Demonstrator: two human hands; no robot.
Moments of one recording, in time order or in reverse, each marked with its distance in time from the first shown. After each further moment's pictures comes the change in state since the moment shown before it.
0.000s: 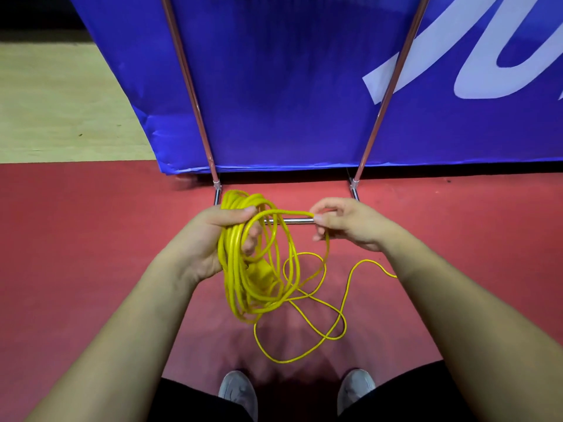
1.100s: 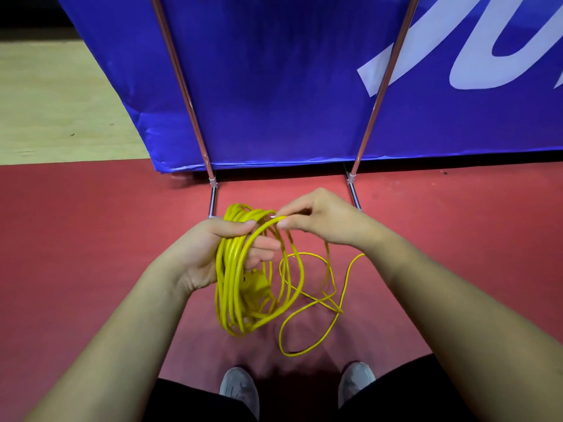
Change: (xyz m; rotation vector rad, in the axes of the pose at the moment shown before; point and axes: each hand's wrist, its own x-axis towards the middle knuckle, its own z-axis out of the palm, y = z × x) left_hand -0.002 -0.011 -0.004 0.071 0.013 -0.193; right_hand -0.015 -0.046 0.046 -0.426 -0.053 -0.324
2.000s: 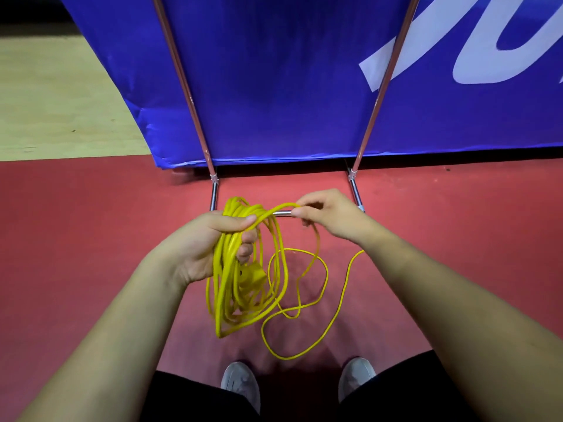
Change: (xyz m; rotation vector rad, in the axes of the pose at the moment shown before) left_hand 0.001 0.000 -0.010 -0.047 -0.157 0.016; right_hand 0.008 0.058 0.002 0.066 0.141 0.110
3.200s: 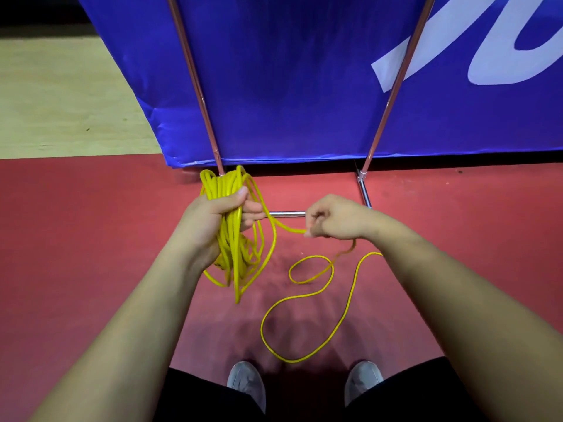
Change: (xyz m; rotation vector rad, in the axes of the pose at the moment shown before) left_hand 0.009 0.008 -0.003 0.057 0.413 0.386; right_hand 0.001 -0.026 -0.005 -0.243 -0.257 0.185
